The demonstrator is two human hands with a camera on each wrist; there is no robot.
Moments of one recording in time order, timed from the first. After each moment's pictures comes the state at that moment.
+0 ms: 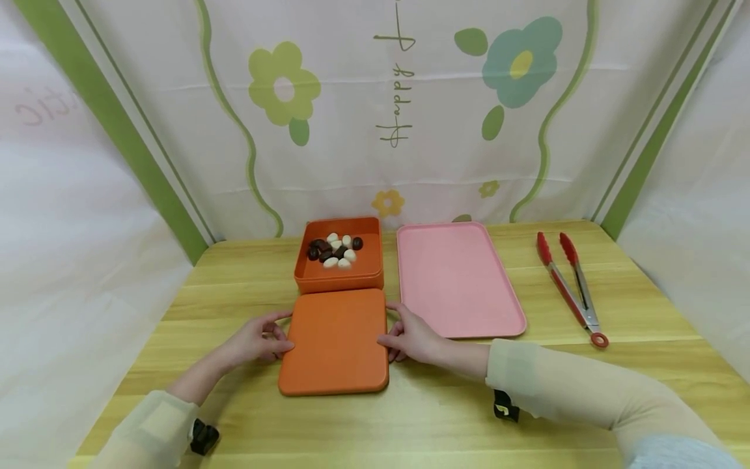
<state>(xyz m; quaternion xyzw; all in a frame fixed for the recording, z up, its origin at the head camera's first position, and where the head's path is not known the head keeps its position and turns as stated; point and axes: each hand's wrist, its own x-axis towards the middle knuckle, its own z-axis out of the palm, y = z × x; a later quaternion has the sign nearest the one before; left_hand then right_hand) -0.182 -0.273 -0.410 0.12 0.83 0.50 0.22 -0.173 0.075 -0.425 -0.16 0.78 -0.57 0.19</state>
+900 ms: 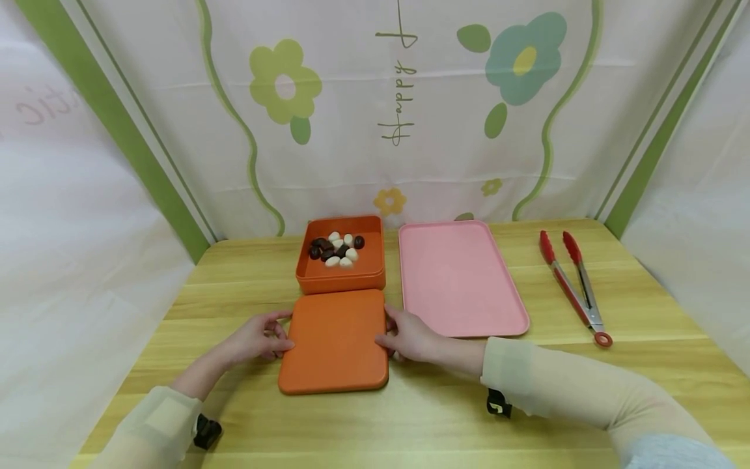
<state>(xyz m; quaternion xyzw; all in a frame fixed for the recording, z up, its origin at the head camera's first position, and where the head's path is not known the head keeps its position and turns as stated) -0.190 -0.276 -0.412 0.11 0.85 0.47 0.23 -0.175 0.063 -0.417 -0.17 0.84 -0.49 0.17</state>
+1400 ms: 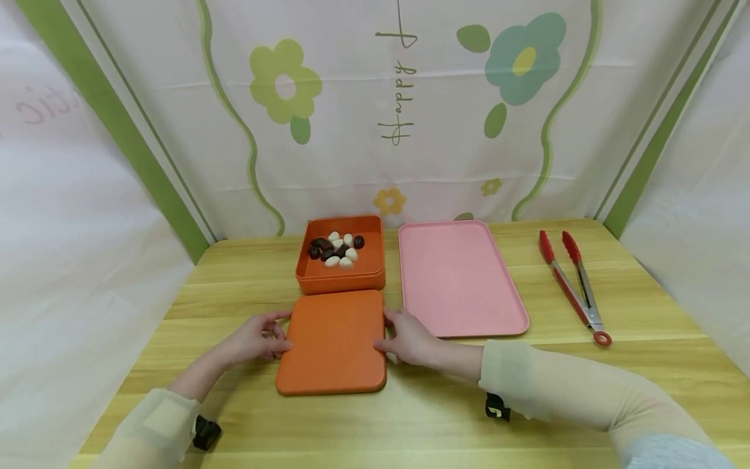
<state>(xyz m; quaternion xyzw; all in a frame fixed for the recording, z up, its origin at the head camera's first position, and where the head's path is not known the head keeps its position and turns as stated) -0.188 -0.279 -0.413 0.12 0.85 0.47 0.22 -0.166 0.058 -0.413 -0.17 0.90 -0.39 0.10</state>
